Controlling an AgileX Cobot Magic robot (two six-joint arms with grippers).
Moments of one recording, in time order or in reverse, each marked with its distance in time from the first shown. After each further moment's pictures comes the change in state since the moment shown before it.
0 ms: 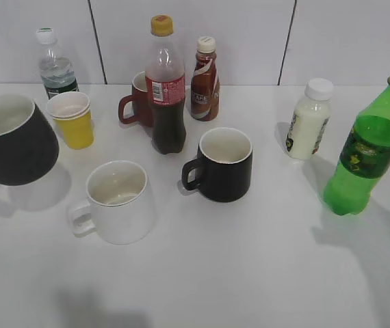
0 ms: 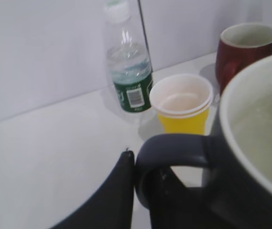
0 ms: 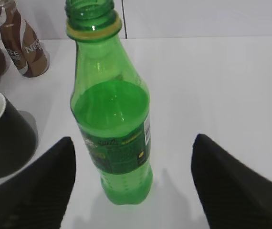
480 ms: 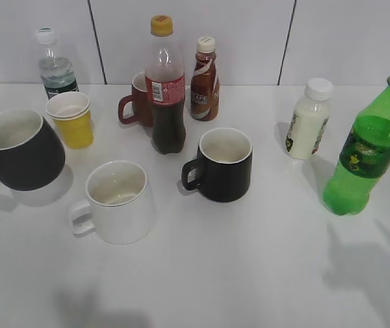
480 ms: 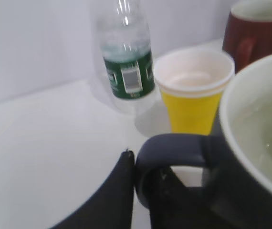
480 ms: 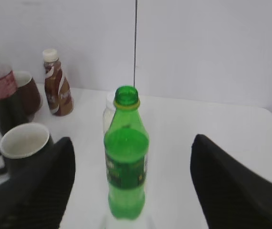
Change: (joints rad) left arm 0.094 0.364 -0.071 0.068 -0.302 0.069; right arm 0.000 -0.638 -0.228 -0.136 0.686 0.000
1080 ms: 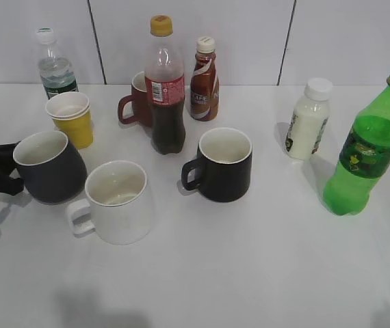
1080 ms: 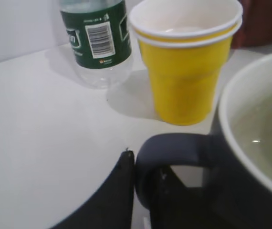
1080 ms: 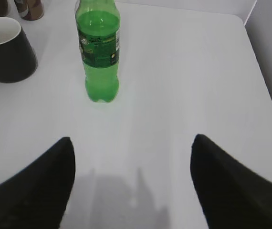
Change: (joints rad) left arm 0.009 0.339 -0.202 0.108 -0.069 -0.007; right arm 0.000 -0.270 -0.026 -0.112 0.555 0.063
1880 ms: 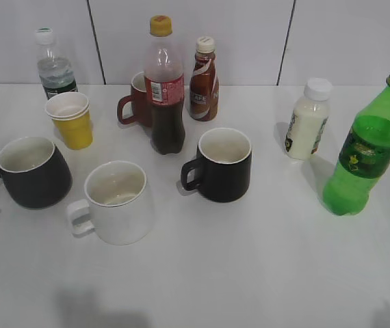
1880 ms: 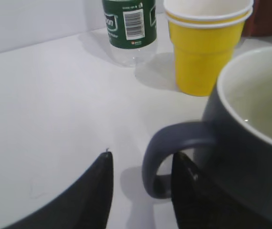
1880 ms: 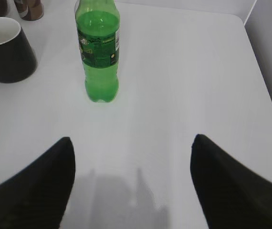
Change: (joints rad) left arm 0.189 -0.099 0.129 0.148 -0.022 -0.014; right arm 0.000 0.000 0.000 0.000 0.000 0.000
